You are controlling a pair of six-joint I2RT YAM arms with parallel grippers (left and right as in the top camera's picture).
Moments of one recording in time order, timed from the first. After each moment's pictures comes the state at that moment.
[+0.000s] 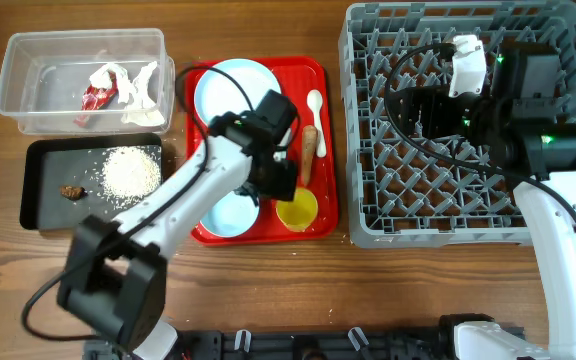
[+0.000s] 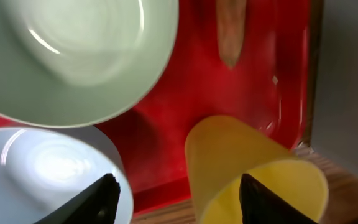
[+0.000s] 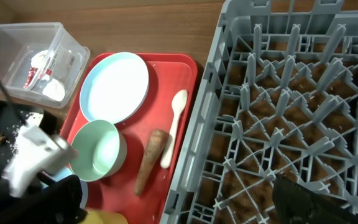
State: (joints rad) left arm -0.57 1.75 1.29 -1.00 0.14 -0.37; right arm 0.04 1.34 1.30 -0.75 -0.43 0.02
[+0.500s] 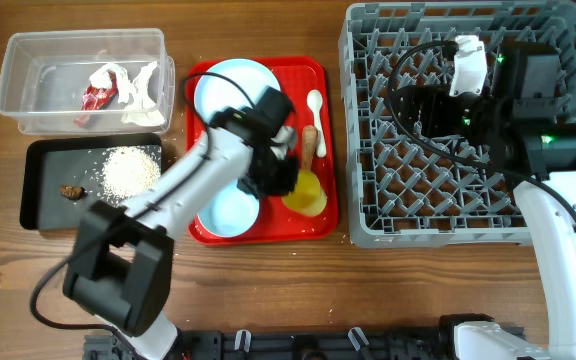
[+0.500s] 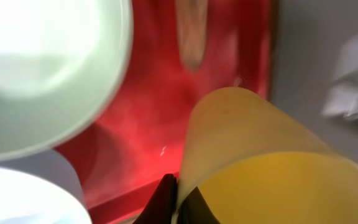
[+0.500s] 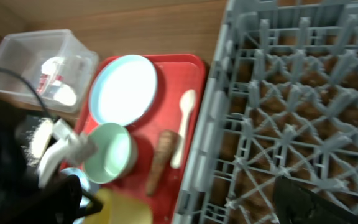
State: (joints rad) left arm -0.49 1.80 1.32 -0.95 0.36 -0.36; right arm 0.04 1.34 1.30 -0.74 -0.46 0.08
